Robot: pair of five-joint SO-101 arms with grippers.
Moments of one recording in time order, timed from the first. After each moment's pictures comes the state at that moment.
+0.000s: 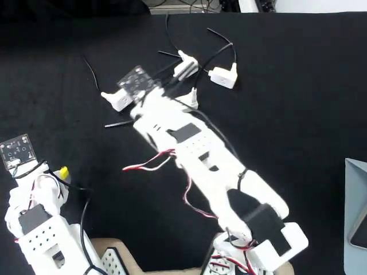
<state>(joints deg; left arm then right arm) -41.6 -77.2 85.4 50.0 -12.5 -31.5 -6.5 36.5 19.8 15.1</state>
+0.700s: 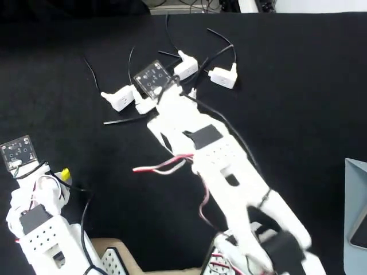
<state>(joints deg) -41.6 -77.2 86.4 50.0 -12.5 -29.1 -23.3 38.4 41.3 13.8</state>
